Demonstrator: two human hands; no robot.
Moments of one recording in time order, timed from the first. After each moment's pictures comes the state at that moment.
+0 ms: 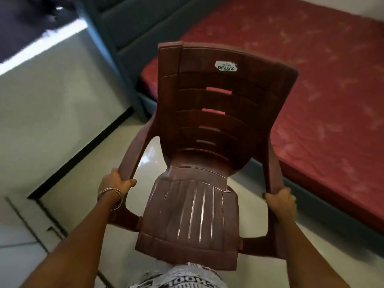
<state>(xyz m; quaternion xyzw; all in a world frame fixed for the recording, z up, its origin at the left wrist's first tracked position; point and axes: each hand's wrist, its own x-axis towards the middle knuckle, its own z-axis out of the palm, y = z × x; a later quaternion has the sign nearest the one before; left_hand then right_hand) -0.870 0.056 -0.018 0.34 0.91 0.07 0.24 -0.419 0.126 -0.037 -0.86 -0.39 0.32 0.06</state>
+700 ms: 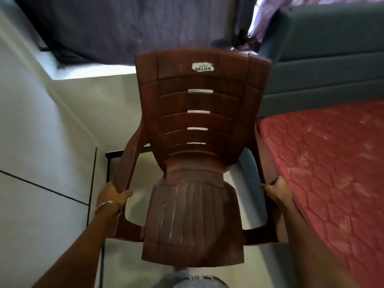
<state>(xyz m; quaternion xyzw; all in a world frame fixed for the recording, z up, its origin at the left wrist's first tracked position) -1.128 -0.021 -0.030 -0.04 0.94 0.27 0.22 -0.878 0.392 -0.028 -0.57 -0.75 0.33 -0.01</state>
